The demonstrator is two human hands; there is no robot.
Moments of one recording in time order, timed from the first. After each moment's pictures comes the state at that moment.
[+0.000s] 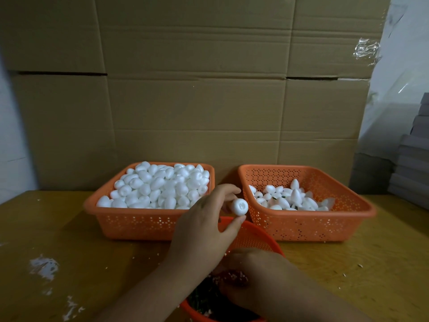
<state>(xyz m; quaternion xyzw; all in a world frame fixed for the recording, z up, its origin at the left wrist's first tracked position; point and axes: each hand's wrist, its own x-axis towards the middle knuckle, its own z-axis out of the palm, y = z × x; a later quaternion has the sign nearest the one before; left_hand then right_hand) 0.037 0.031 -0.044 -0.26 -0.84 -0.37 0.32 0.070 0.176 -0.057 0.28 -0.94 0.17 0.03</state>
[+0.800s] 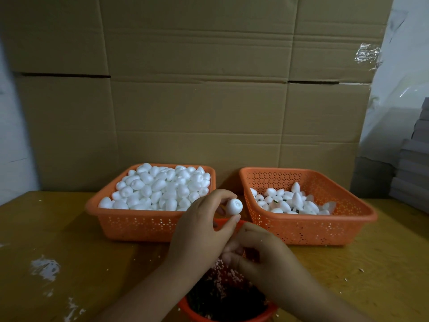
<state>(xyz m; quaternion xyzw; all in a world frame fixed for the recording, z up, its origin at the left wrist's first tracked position) 0.023 0.026 -0.052 -0.24 -0.83 -0.40 0.30 0.070 0.175 -0.048 0.26 -0.86 0.41 0.15</state>
